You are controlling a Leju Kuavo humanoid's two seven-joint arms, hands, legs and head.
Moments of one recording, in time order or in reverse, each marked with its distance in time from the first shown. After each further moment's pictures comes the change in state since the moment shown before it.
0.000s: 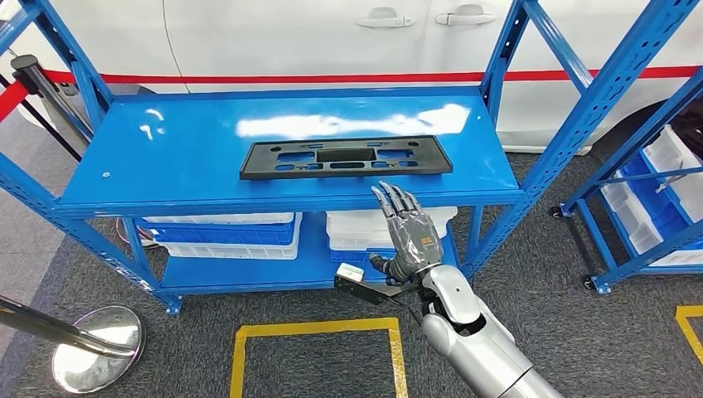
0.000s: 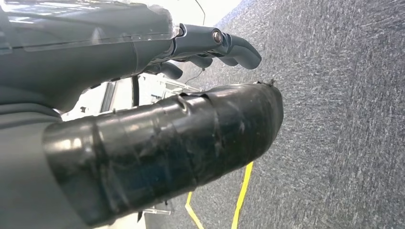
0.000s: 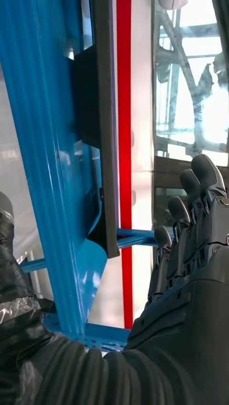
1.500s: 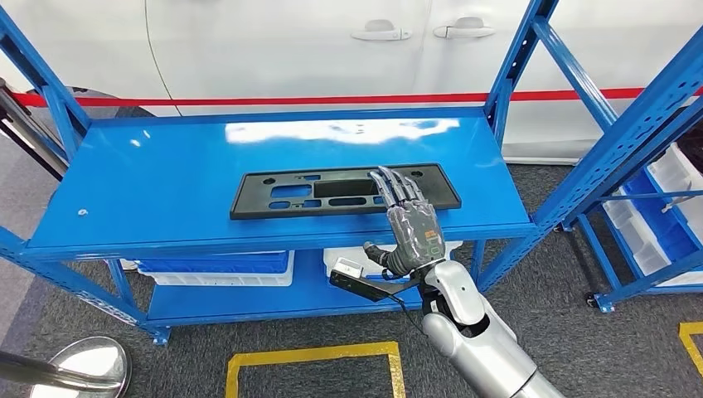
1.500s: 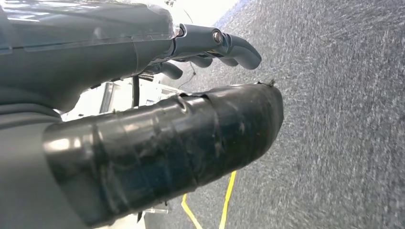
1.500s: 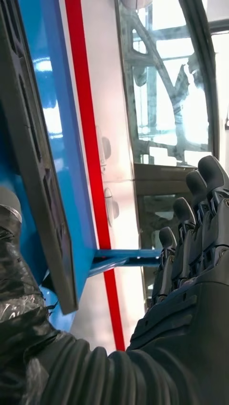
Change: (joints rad) left arm 0.008 -0.012 -0.002 0.006 0.003 -0.002 -0.015; right arm 0.007 -0.014 0.002 -0.121 -0.014 -0.010 0.002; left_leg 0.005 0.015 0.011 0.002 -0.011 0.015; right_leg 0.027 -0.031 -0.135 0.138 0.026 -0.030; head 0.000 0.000
